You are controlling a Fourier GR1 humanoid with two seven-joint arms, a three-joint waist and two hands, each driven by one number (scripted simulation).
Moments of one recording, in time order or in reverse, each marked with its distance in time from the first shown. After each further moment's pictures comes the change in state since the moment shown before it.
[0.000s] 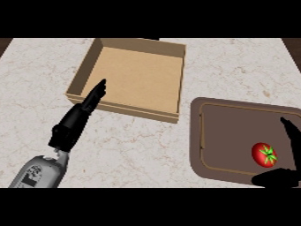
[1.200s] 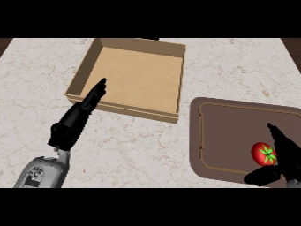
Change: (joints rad) left arm 0.023 -0.110 0.118 -0.023 -0.110 -0.119 0.030; right arm 0.020 0.266 -0.131 0.201 0.183 0.203 -0.140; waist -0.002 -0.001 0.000
